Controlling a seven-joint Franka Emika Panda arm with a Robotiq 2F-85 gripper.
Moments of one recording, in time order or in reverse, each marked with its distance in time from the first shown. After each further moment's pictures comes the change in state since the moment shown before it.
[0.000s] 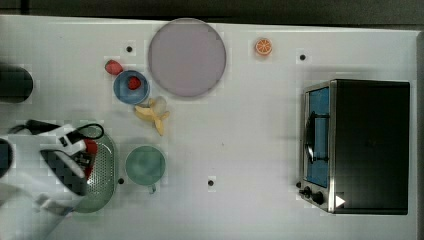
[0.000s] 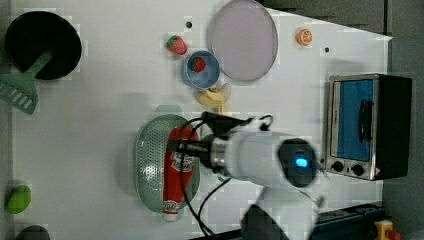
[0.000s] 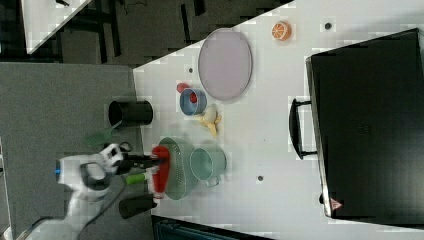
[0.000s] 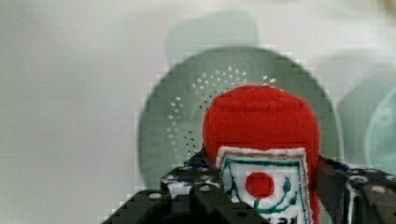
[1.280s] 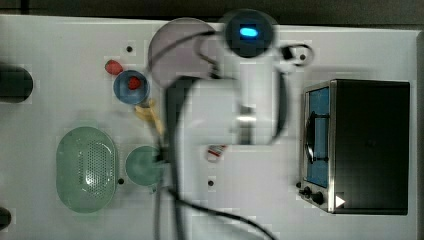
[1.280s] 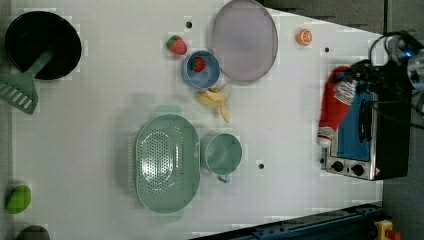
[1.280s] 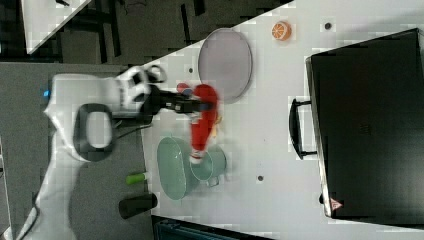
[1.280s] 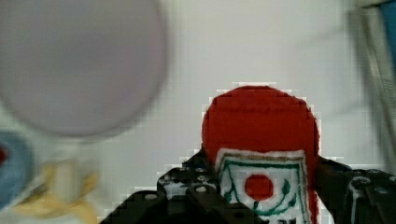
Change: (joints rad) arm -0.284 -0.110 -0.506 0.257 0.083 -0.376 -0.640
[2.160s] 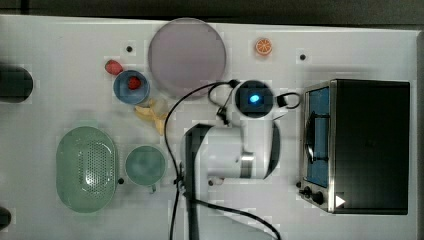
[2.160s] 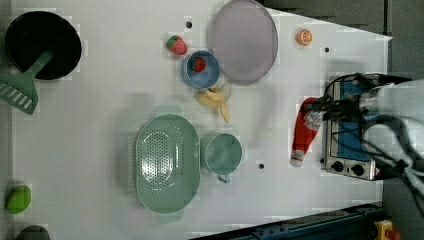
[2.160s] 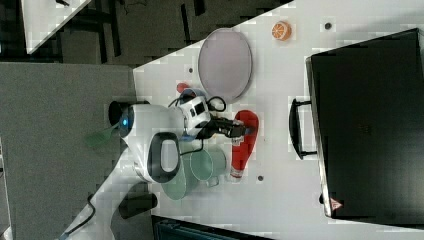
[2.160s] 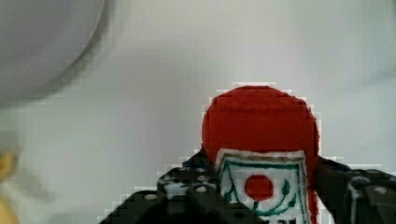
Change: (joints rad) arm 0.013 0.004 -0.045 -0.394 -0.001 0.380 -0.050
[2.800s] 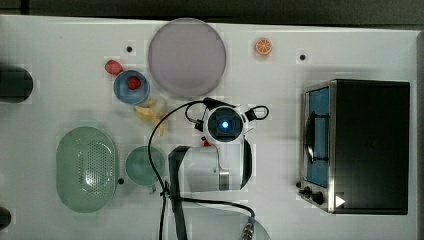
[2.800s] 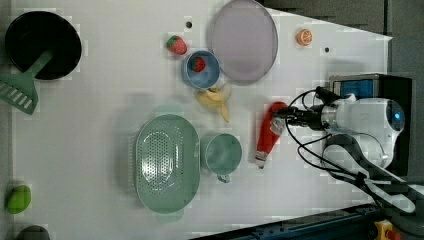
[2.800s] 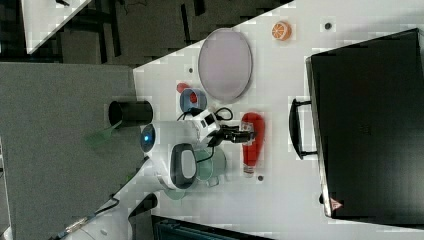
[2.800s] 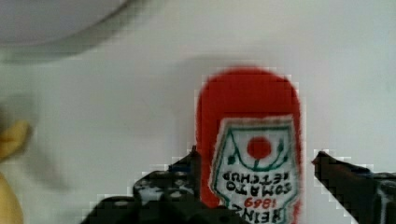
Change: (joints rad) arm 0.041 0.099 0.025 -0.131 0.007 0.280 -0.005
